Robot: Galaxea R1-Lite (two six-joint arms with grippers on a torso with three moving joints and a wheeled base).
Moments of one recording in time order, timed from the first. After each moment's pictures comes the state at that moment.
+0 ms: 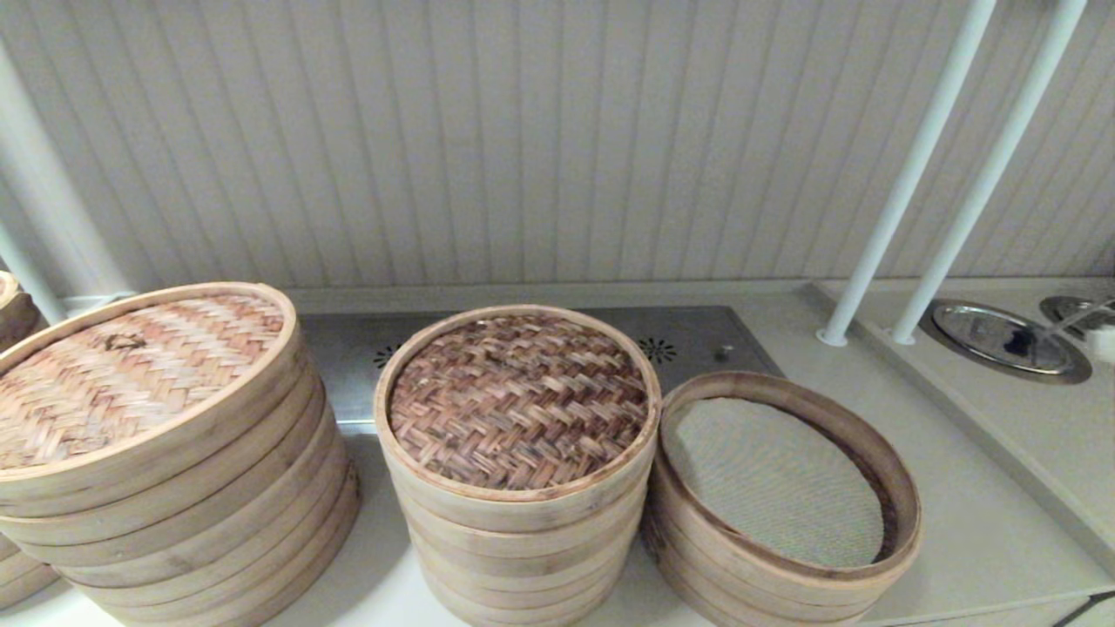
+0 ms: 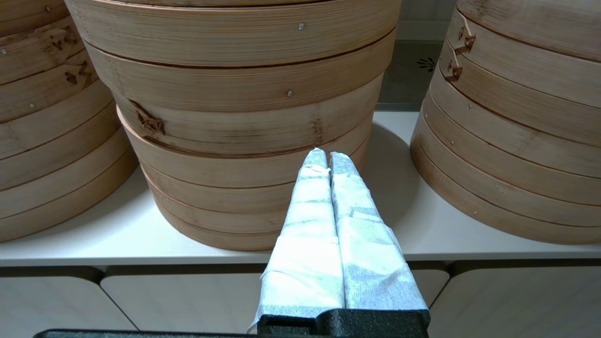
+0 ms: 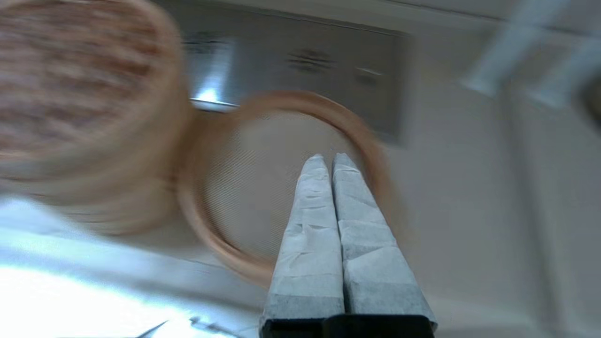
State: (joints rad) left arm -0.01 0.00 -0.01 0.00 0.00 -0.01; right arm 0.30 0.91 -1.04 0.39 -0.08 -0.01
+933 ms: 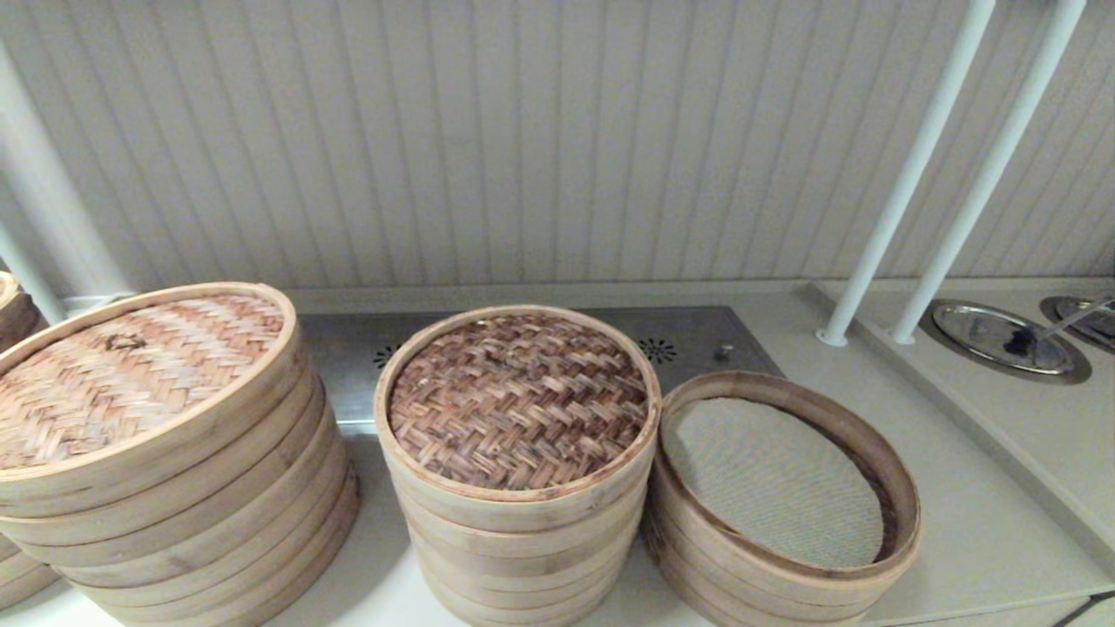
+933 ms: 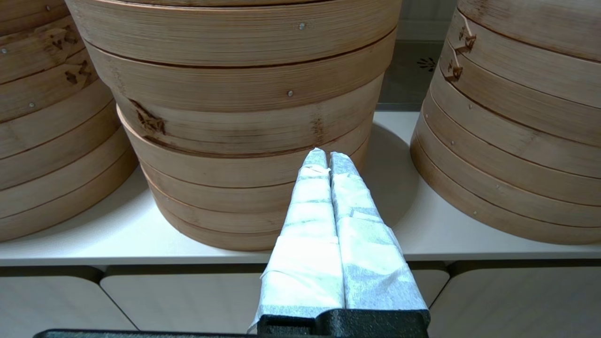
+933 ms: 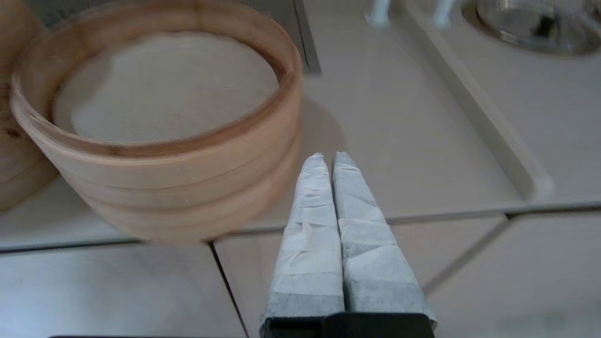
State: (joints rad) left arm -0.01 0.00 -0.01 0.00 0.00 -0.01; right arm 0.03 0.28 -0.11 -0.06 -0.12 -0.02
